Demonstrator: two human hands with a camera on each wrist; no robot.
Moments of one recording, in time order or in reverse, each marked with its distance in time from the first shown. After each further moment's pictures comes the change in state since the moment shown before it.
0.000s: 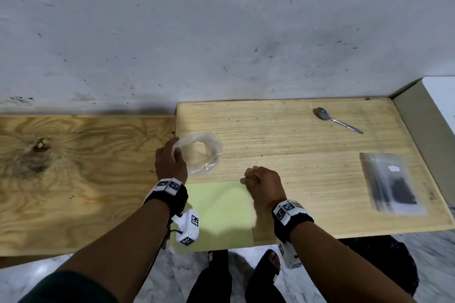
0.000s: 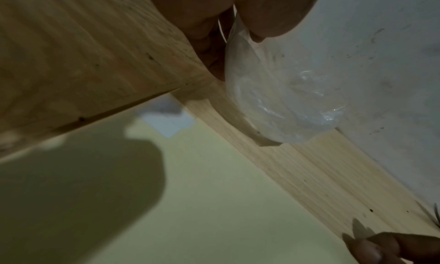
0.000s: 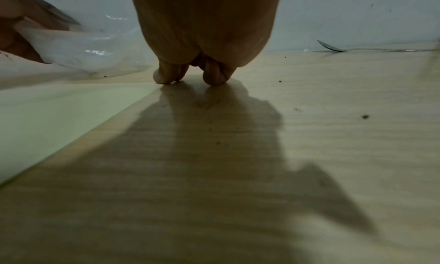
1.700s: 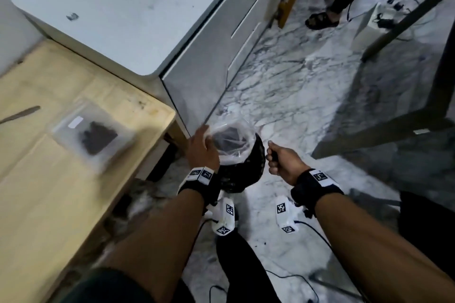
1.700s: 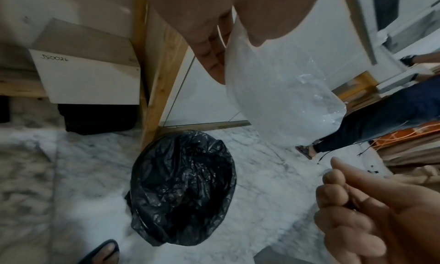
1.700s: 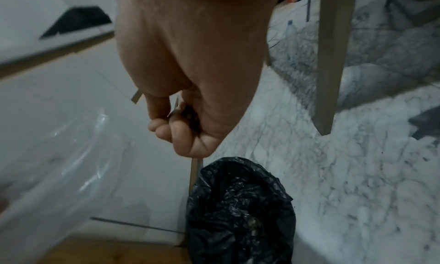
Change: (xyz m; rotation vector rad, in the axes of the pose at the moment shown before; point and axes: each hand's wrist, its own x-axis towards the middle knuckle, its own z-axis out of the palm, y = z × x) left_hand -0.542 0.161 0.446 0.126 -0.925 0.619; right_hand -0.347 0.479 -0.310 1.378 0.676 0.970
